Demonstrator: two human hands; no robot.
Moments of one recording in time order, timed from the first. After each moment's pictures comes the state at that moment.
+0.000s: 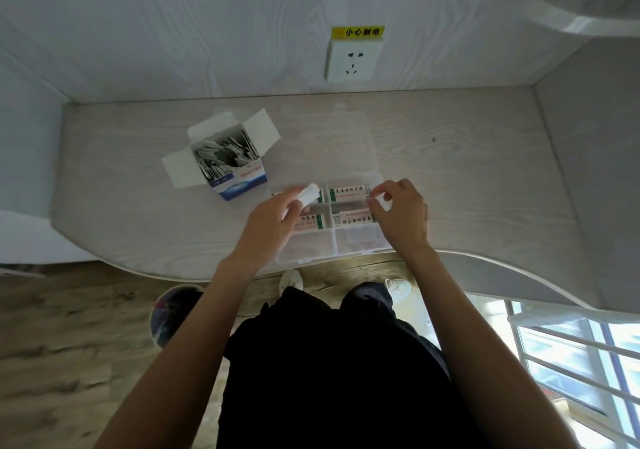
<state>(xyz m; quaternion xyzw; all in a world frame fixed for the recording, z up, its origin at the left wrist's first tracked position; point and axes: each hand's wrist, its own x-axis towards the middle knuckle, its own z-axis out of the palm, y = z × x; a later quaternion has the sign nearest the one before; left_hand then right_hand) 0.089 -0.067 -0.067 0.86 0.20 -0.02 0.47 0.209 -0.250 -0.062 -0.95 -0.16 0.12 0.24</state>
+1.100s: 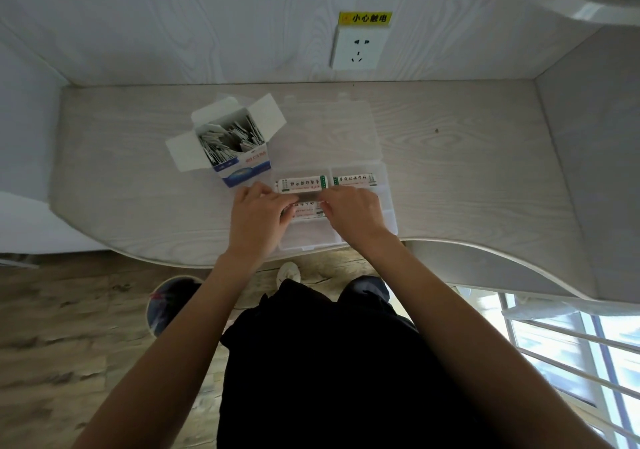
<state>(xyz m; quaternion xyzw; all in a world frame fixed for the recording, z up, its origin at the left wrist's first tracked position) 0.067 -0.060 -0.093 0.98 0.14 0.10 0.12 0.175 -0.193 -0.072 -0.90 -0.42 0.12 0.03</state>
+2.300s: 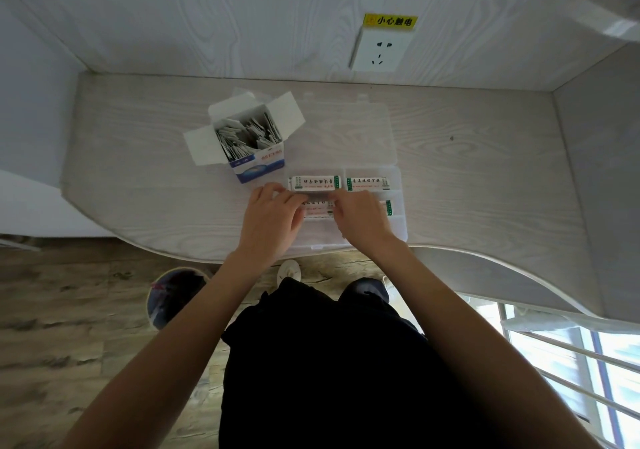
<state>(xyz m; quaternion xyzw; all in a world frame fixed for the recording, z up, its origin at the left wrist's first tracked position) 0.062 -0.058 -0.104 0.98 0.12 0.11 0.13 0.169 -0.184 -0.074 -0.91 -0.35 0.21 0.08</state>
